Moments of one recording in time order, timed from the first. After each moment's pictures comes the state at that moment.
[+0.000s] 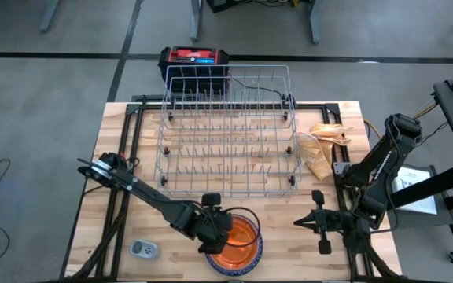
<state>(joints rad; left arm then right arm) -0.52 1.94 1.57 -0.77 -0.39 -0.45 1.06 1.19 0.76 -0.40 0.84 0.70</state>
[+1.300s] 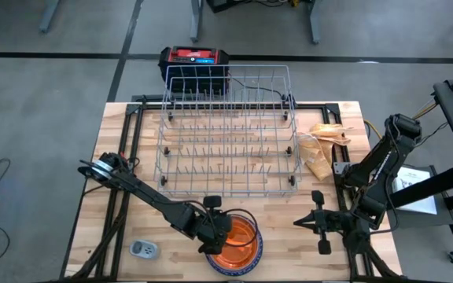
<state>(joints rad) -0.52 1.94 1.43 -0.59 -0.39 -0.41 1.06 1.19 0.76 -0.40 0.84 0.70</state>
